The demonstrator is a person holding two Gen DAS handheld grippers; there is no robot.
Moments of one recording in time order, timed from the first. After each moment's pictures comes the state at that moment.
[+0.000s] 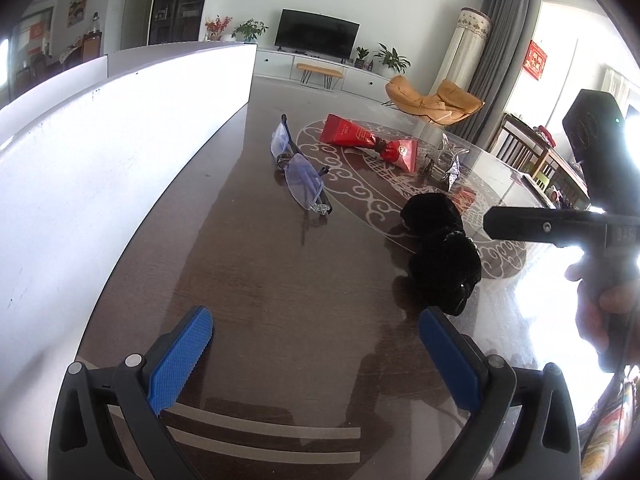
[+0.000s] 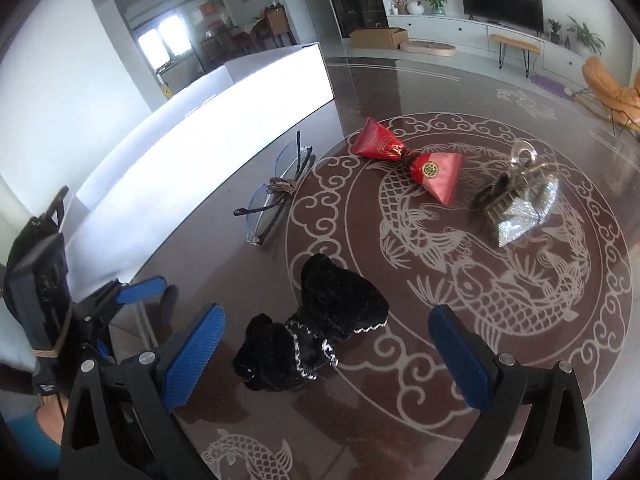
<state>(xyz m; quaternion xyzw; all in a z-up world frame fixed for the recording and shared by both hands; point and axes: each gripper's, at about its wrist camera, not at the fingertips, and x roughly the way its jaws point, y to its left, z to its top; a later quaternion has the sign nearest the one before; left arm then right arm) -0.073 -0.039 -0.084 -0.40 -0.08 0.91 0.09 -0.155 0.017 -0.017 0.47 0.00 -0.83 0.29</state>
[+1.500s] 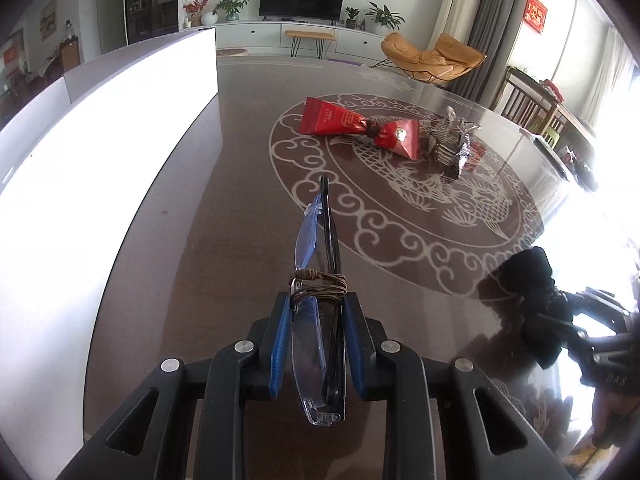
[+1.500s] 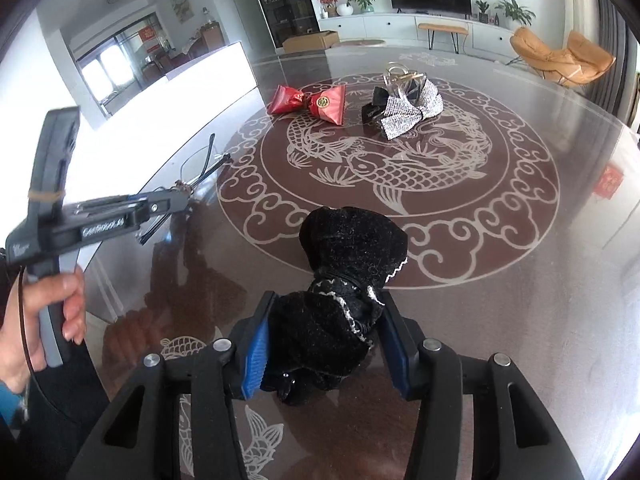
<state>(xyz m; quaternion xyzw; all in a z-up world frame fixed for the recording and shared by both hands) -0.109 -0.019 -0.072 -0.46 -0.02 0.88 0.10 -0.081 0.082 -0.051 0.48 -0.02 -0.86 0.18</state>
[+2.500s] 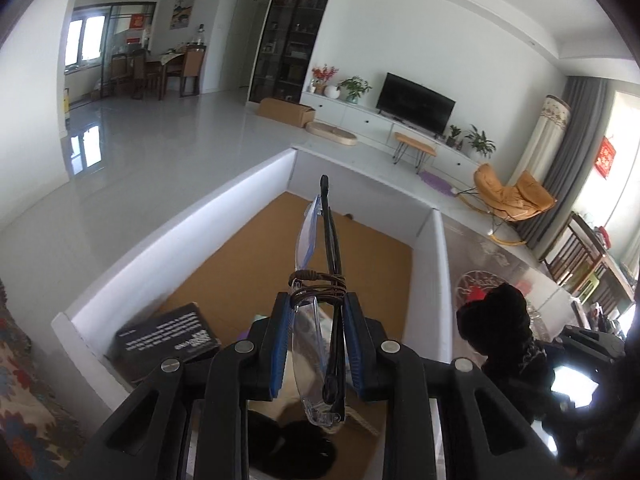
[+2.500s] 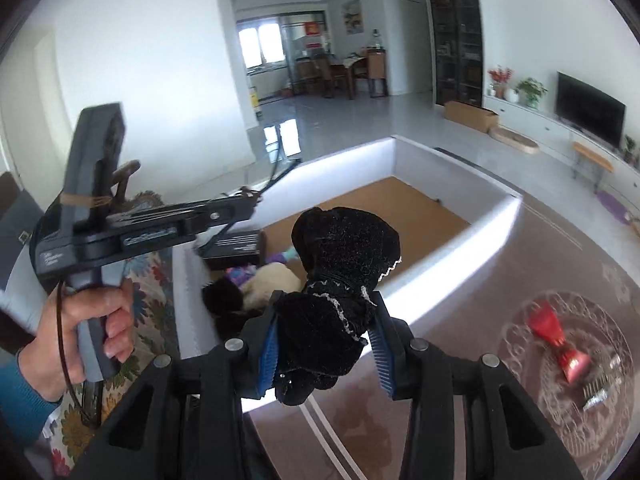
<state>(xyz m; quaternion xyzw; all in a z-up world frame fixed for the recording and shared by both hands) -0.044 -0.313 0.069 -0.34 -0.15 0.93 -0.07 -0.072 -0.218 0.100 0.34 0.11 -0.83 0.43</state>
